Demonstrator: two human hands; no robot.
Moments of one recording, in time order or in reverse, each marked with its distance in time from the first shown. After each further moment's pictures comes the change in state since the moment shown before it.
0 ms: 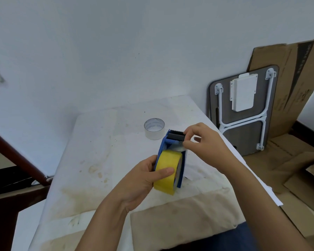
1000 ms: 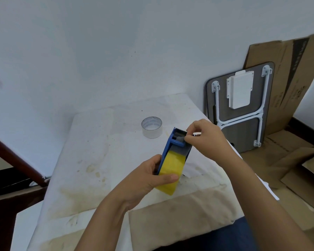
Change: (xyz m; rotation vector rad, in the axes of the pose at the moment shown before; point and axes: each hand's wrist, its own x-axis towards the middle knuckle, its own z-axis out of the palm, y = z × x) left_hand 0.003 -0.005 0.002 0.214 -0.043 0.003; right_hand 0.009 0.005 -0.005 -0.117 0.091 0.053
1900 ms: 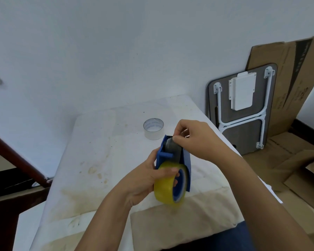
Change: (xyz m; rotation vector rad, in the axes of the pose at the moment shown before) left_hand 0.014 0.004 -0.001 -0.225 0.024 -0.105; right_hand -0.006 -0.036 -0.002 -0.085 -0.171 -0.105
